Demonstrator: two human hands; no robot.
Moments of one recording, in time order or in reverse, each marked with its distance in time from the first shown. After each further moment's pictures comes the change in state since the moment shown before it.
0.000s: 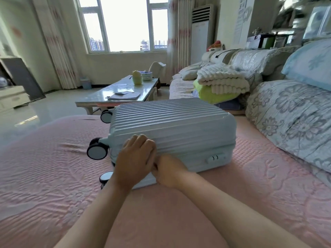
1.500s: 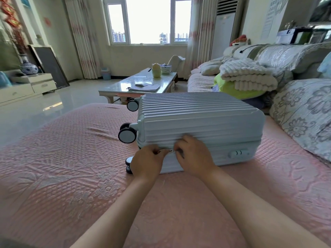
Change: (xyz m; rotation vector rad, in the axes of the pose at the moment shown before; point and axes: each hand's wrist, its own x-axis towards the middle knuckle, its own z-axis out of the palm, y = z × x) left_hand -0.042 0.007 -0.017 -0.126 -0.261 -1.026; right_hand 0.015 0.018 0.031 -0.138 0.570 -0.333
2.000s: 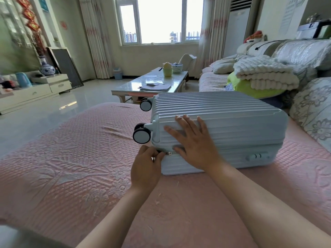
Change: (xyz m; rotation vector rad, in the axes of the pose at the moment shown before) left_hand 0.004 -0.052 -0.013 -0.183 0.060 0.141; right_hand 0.037 -0.016 0.006 -0.358 0.021 -0.267
